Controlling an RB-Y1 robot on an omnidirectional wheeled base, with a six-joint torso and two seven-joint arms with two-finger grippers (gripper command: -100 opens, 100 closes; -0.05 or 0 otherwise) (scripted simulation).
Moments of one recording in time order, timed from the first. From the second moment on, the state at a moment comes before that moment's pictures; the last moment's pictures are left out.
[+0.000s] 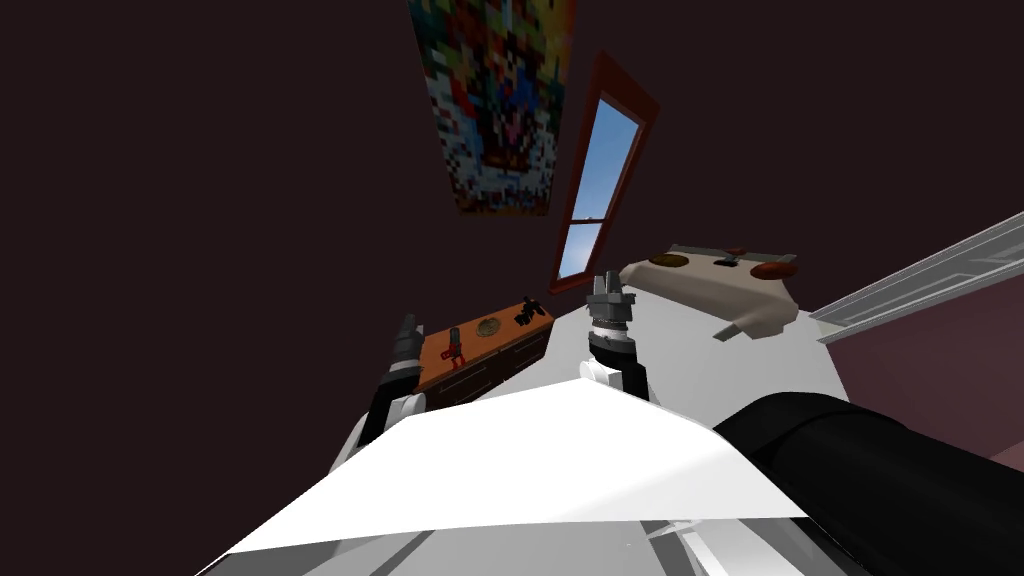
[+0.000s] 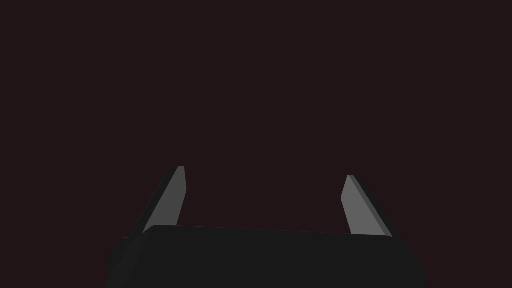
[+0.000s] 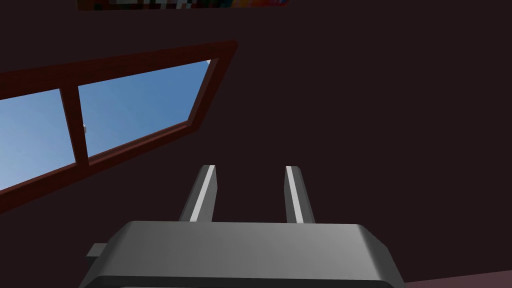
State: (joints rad) left arm 0.38 0.14 0.09 -1.90 0.12 -0.38 -0.15; right arm 0.54 0.05 -0.06 -2.39 -0.05 -0.55 0.07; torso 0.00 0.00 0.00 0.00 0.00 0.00
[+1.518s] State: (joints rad) left arm 0.27 0.12 0.16 -1.44 0.13 -0.14 -0.15; right arm 0.54 0.05 -0.06 -2.39 -0.05 -0.55 0.07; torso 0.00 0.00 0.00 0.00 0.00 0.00
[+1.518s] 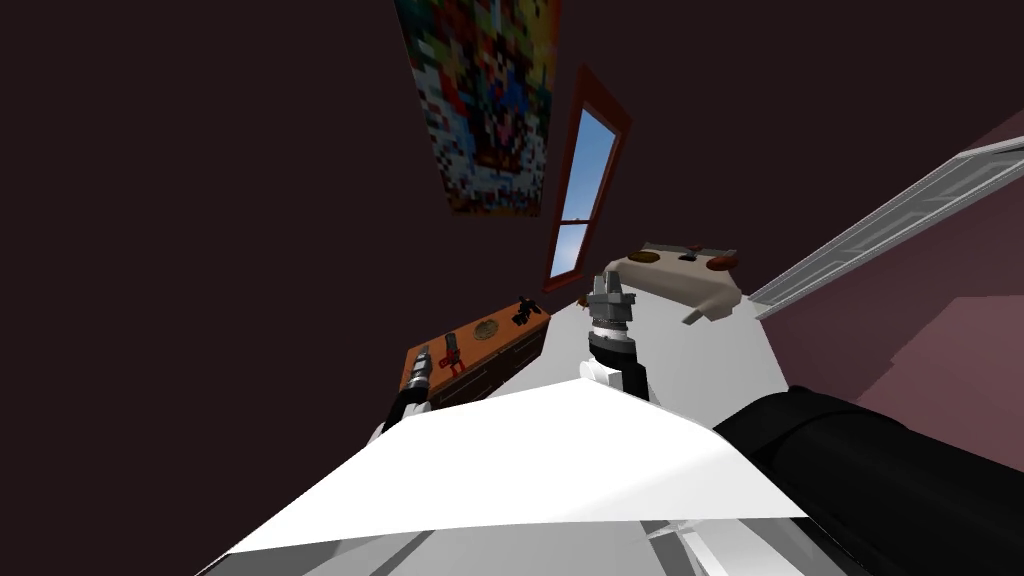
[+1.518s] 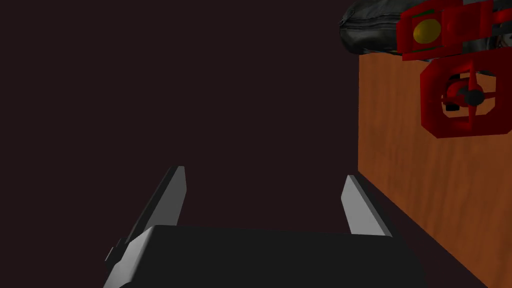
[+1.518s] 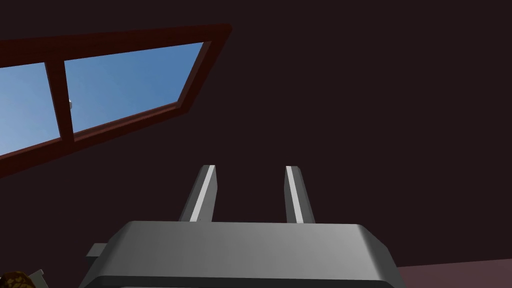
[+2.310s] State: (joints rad) left arm 0.21 0.04 0.19 -1.26 0.14 -0.06 -0.15; right arm 0.54 0.05 -0.06 -2.39 -0.05 -0.55 0.07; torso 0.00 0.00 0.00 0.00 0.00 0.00
